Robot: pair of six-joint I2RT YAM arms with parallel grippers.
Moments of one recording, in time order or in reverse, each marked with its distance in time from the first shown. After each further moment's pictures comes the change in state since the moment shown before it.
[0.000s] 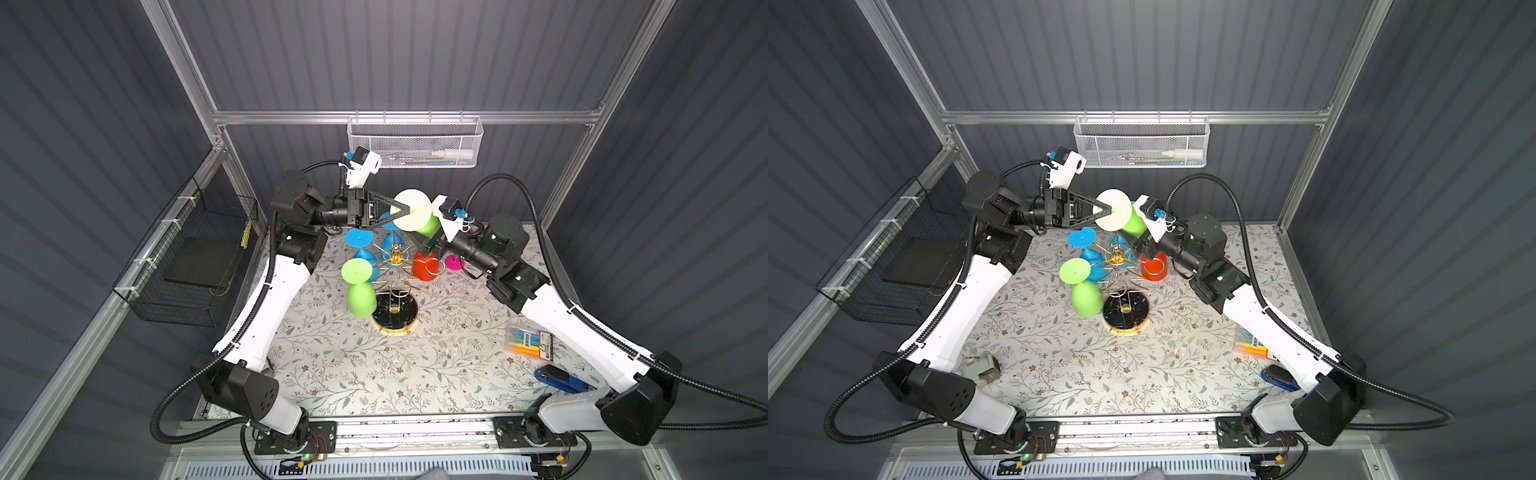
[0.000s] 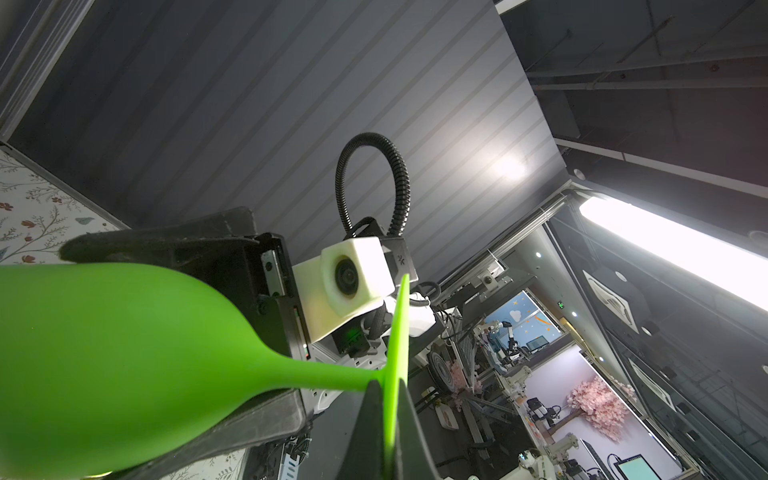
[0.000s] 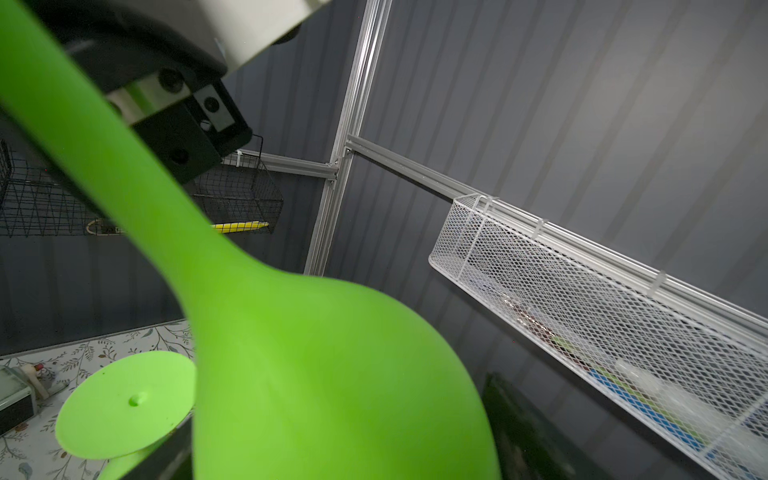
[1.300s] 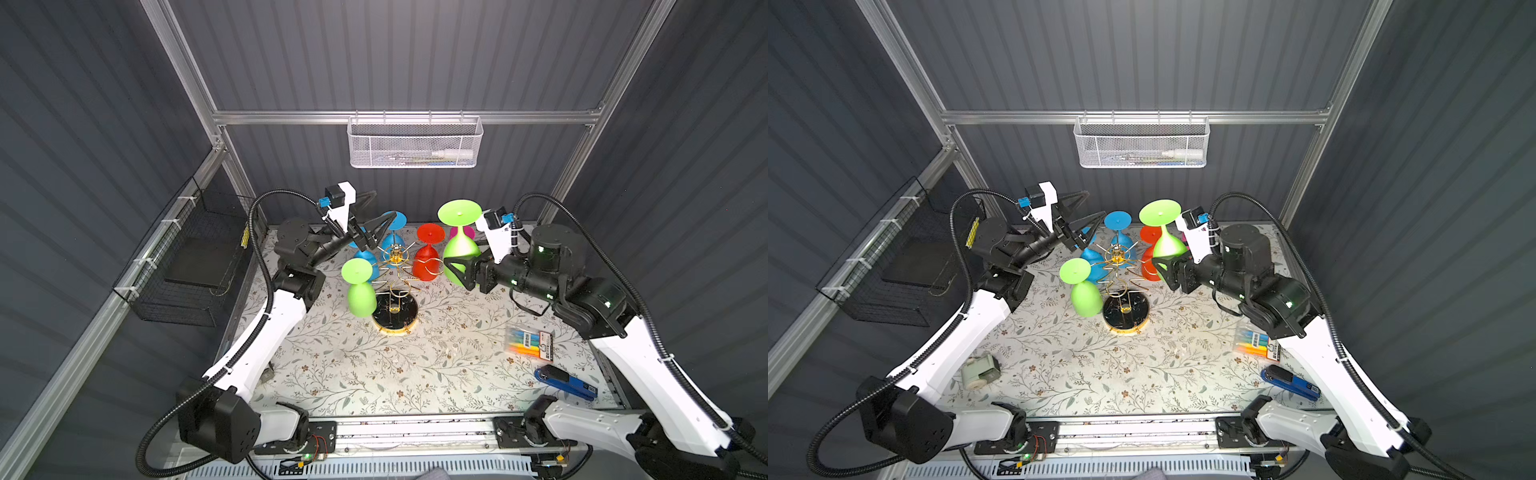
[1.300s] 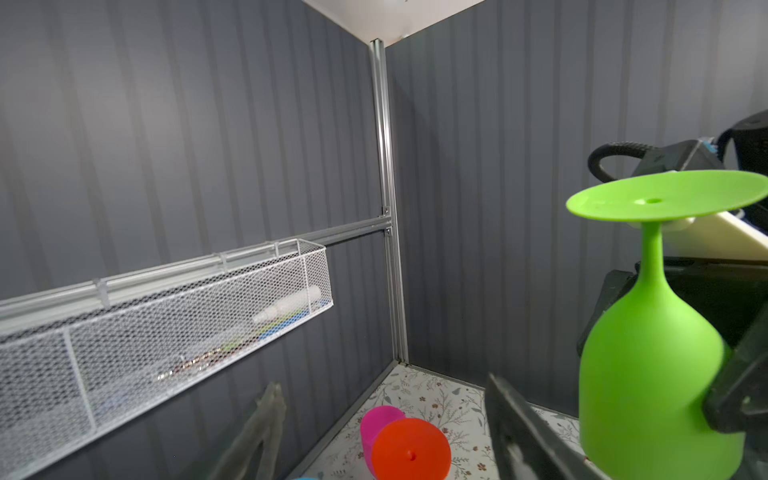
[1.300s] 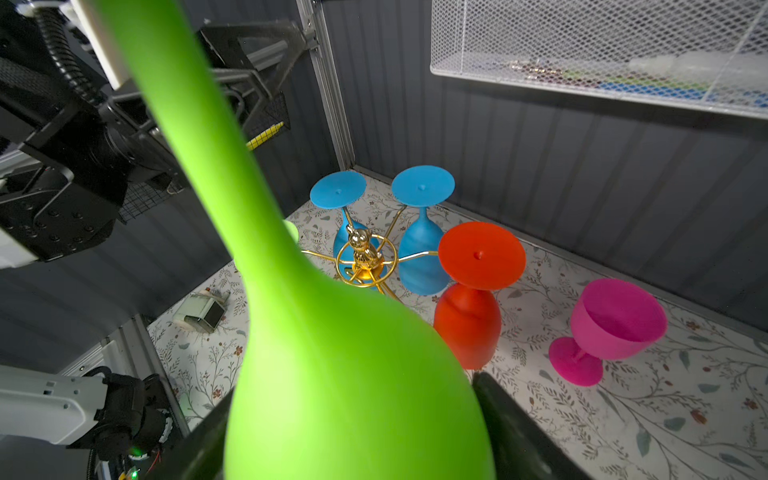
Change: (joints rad) left arm -0.001 -0.201 -0.488 0.245 -0.637 1.193; right arm 0.019 -0.262 0.175 -0.888 0.104 0.412
